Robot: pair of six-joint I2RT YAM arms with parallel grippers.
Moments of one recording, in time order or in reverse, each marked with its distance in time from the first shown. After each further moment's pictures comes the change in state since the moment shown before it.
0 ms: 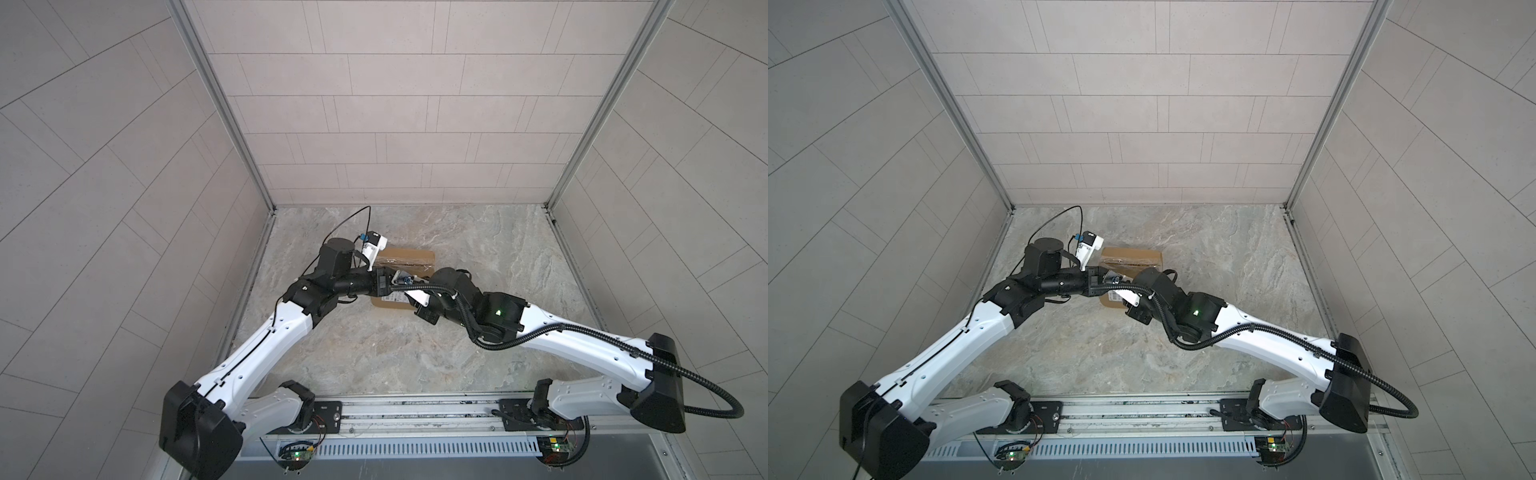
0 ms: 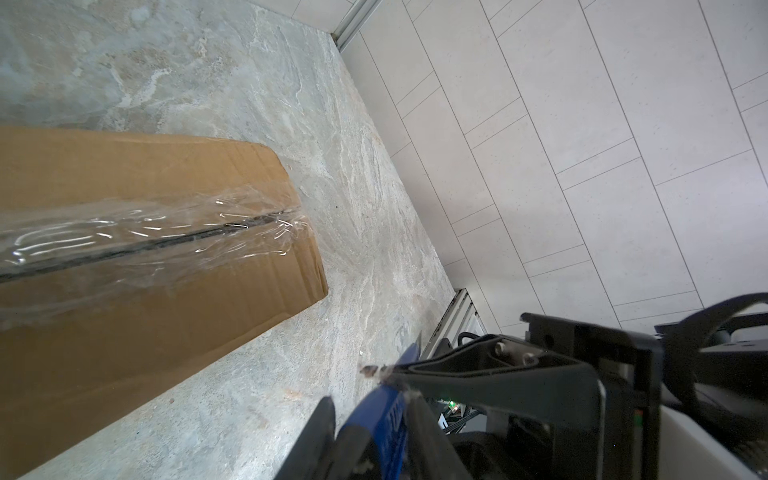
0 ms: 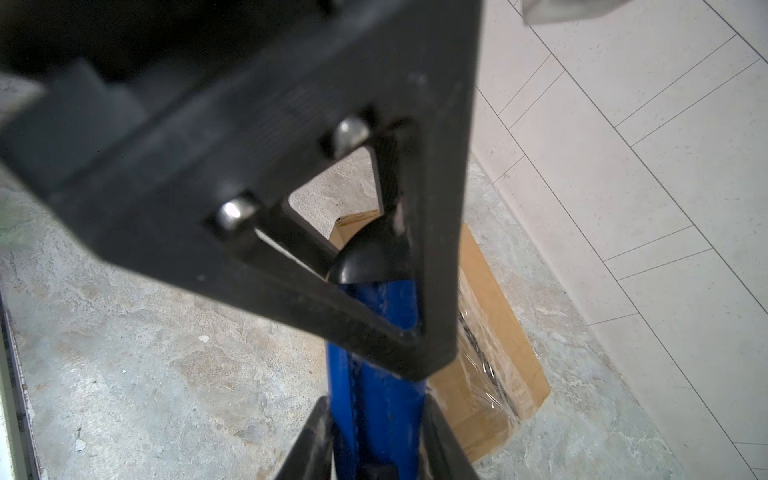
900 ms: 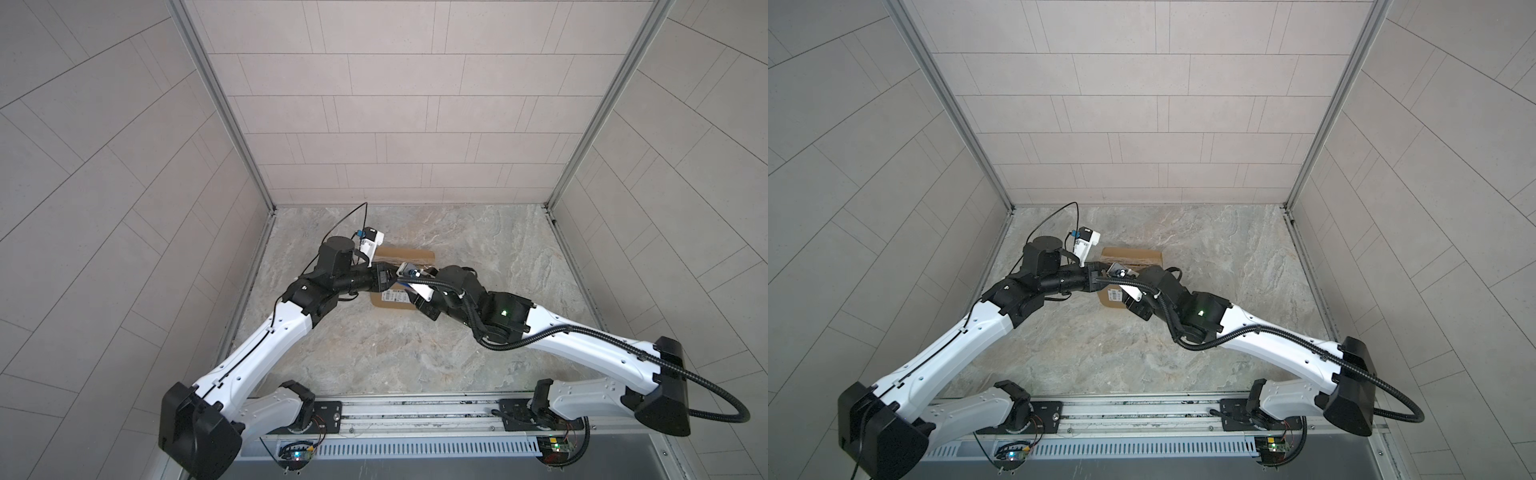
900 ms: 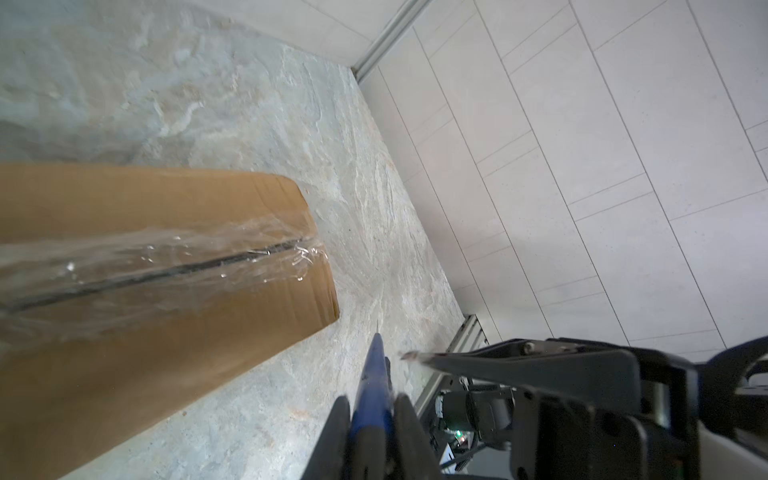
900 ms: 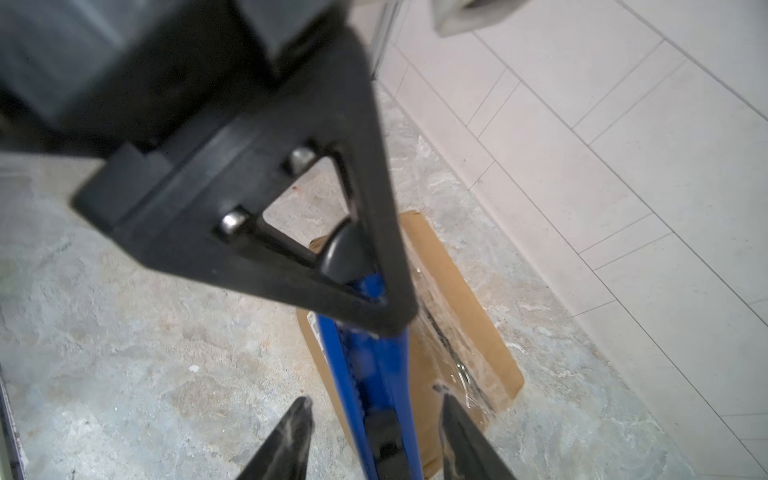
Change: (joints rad) left arm -0.002 -0.032 -0.014 0.082 -0.116 -0.080; right arm -0.020 -0.072 -0.012 0.044 0.045 0.126
